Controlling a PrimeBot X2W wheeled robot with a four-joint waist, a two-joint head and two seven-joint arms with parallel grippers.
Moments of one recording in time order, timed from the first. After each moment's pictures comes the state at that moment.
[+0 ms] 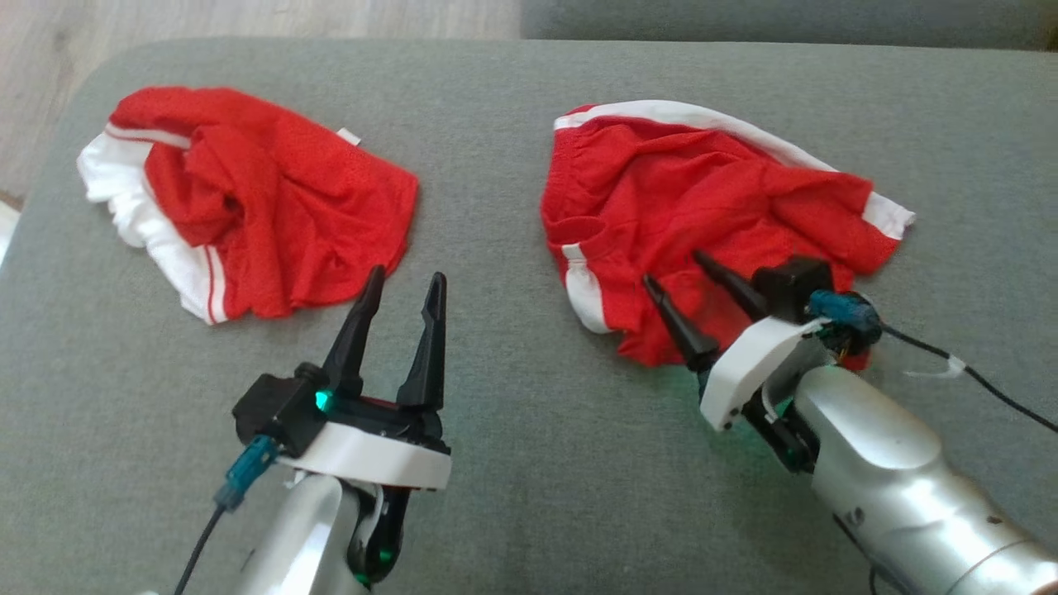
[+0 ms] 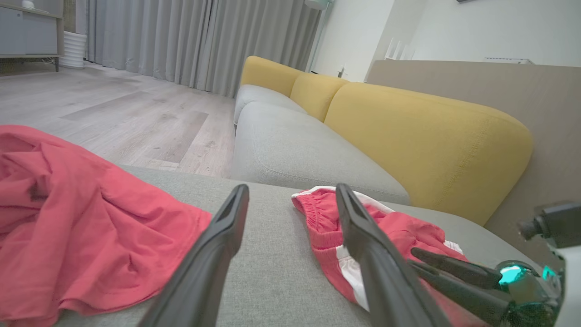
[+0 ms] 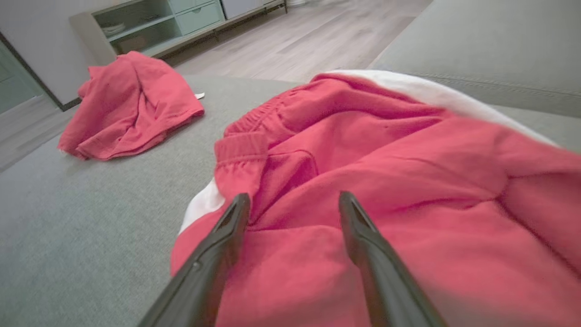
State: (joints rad) left arm -0.24 0.04 -0.34 0.26 -0.39 -0.13 -0.25; right arm -0.63 -0.22 0.80 0.82 0.60 0.13 -0.21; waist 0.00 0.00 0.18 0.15
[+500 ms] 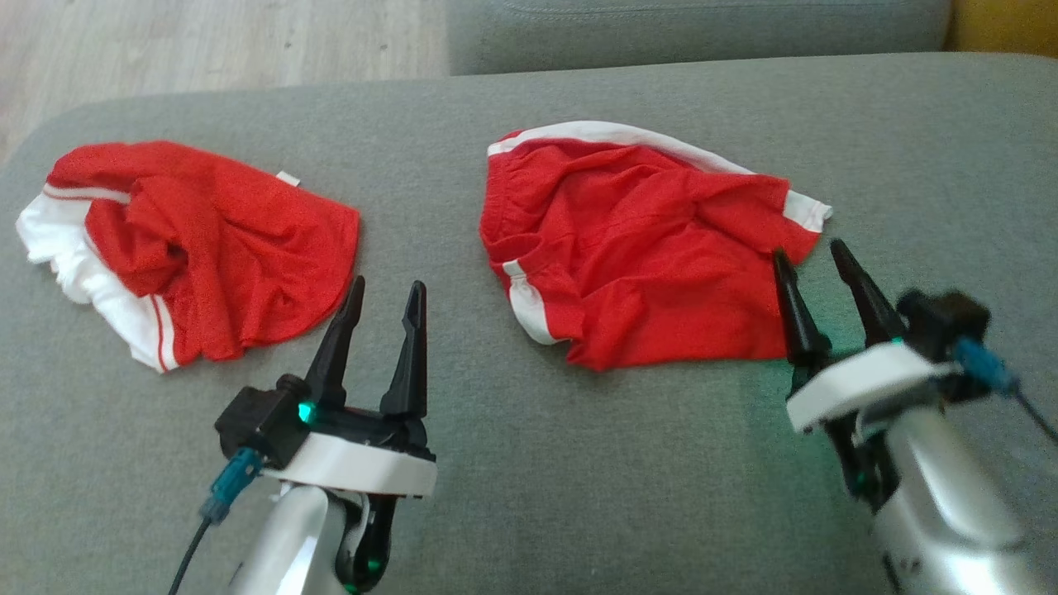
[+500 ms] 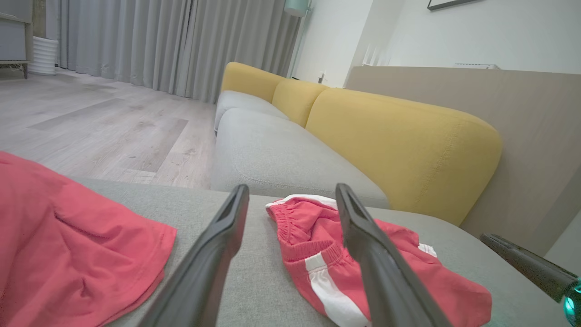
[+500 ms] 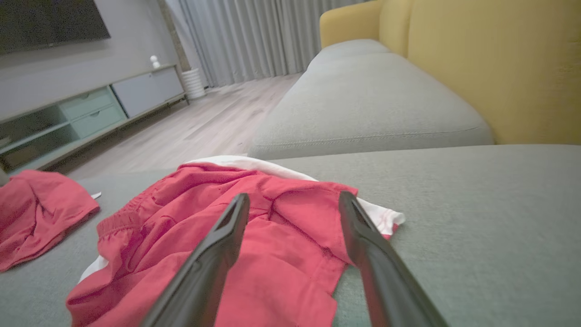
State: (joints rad) left arm -0.21 0.04 -0.30 0.25 -0.39 -0.13 -0.25; right arm -0.41 -0.21 0.32 0.61 0.41 0.13 -0.25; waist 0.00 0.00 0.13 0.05
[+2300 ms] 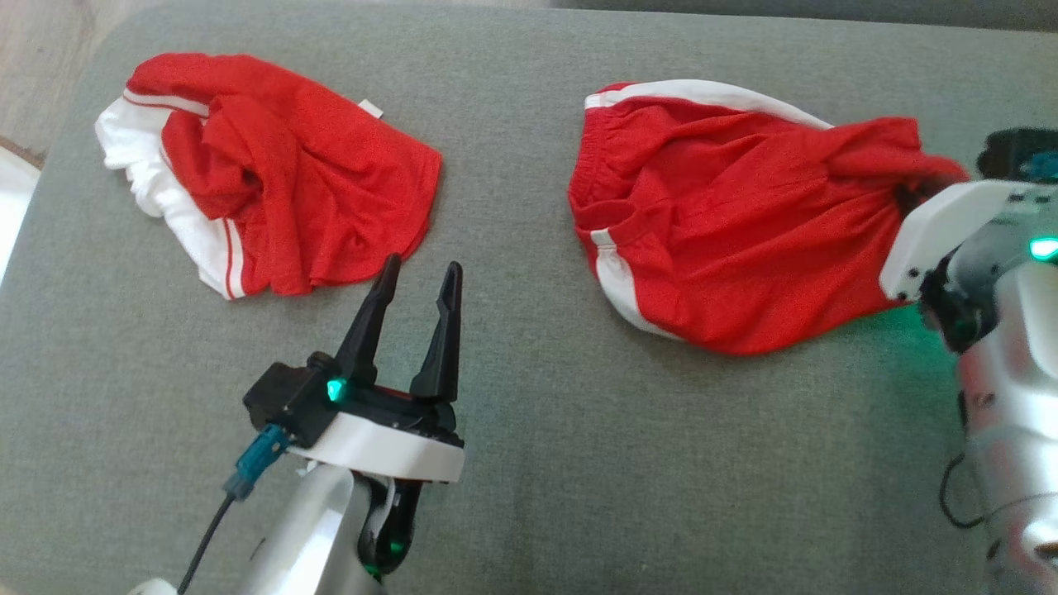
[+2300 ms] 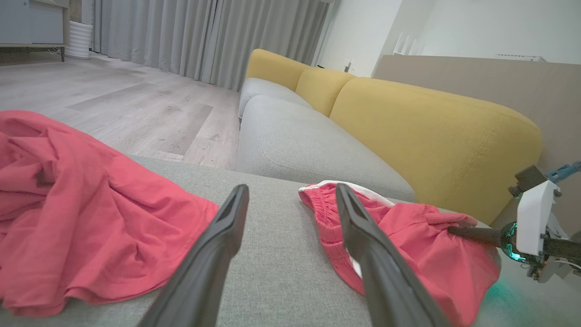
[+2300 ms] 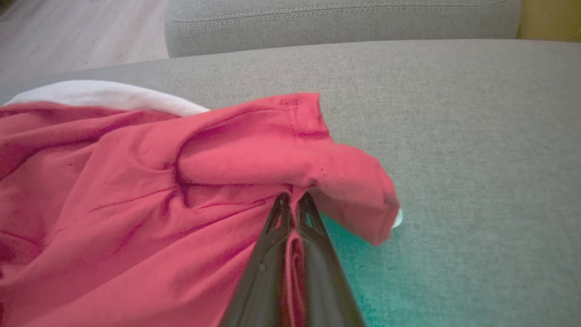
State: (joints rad) left arm -0.26 0.04 -0.37 0.25 -0.42 -0.13 -0.25; right arm -0.70 -0.18 -0.10 0.84 0.12 0.13 0.33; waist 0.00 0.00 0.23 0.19
